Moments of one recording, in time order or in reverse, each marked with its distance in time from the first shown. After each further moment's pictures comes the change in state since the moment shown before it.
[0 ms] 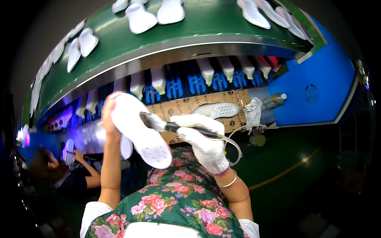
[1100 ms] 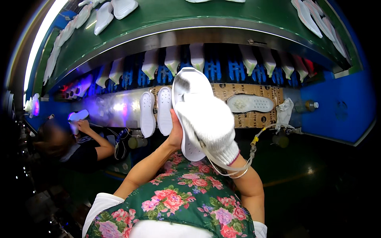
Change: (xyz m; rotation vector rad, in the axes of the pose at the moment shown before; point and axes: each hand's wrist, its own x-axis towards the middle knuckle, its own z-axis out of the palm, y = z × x) left_hand -0.098 -0.073 0.026 -0.286 -0.423 -0.515; right_hand 0.027 0.046 0.061 -1.113 -0.278 -0.808
